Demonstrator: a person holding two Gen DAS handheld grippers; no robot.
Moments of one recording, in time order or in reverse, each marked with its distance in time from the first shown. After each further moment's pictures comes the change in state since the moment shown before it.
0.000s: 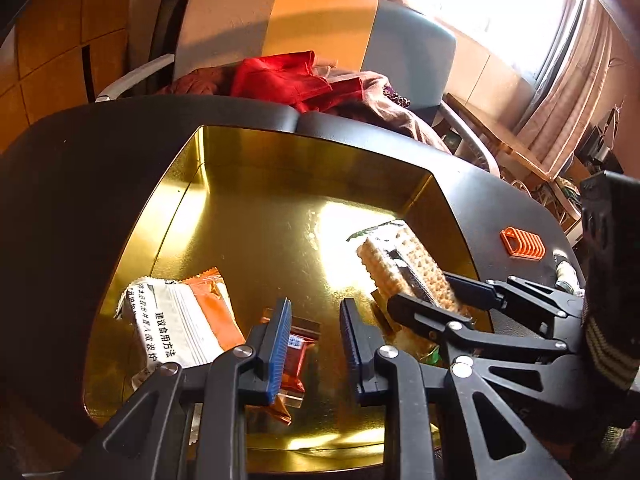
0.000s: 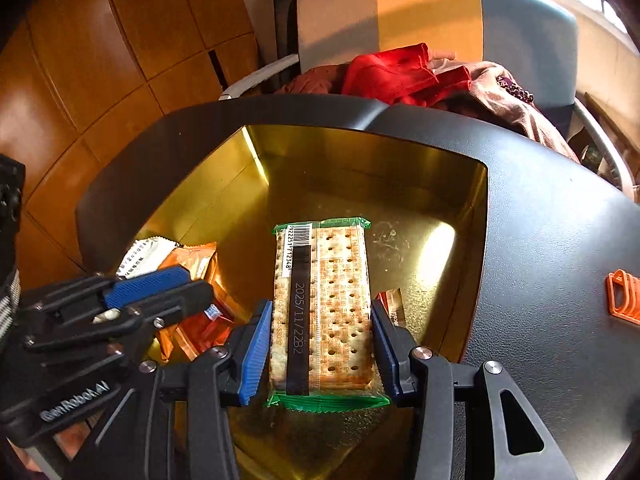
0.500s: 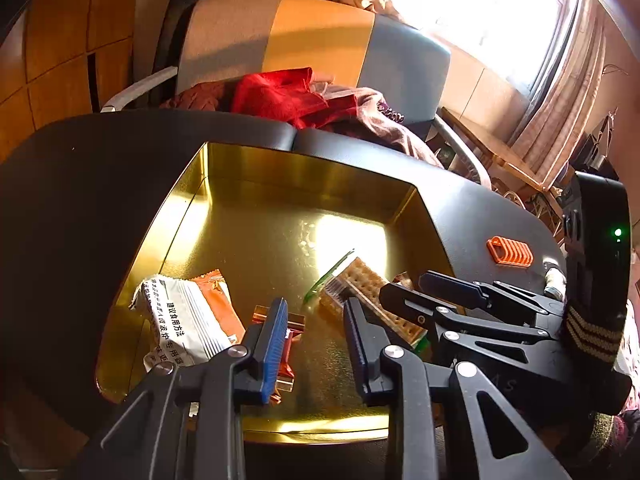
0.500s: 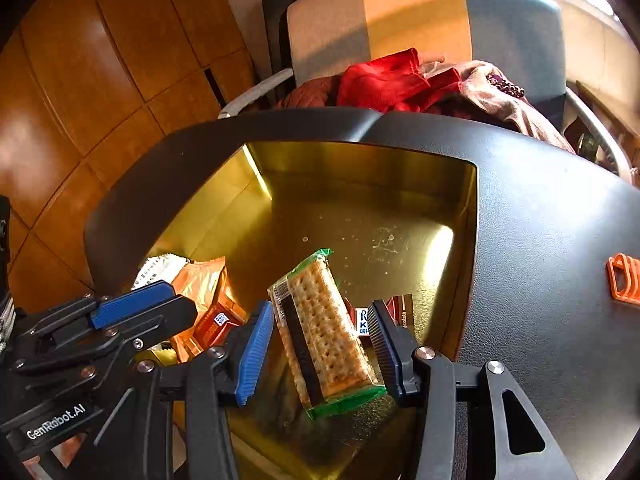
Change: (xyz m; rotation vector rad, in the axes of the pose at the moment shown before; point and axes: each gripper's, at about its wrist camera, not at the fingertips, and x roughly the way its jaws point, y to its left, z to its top) left arm -0.032 -0.009 -0.004 0.002 -0.057 -0.014; right arm -0.019 -0.007 -0.003 0.077 -0.067 0.022
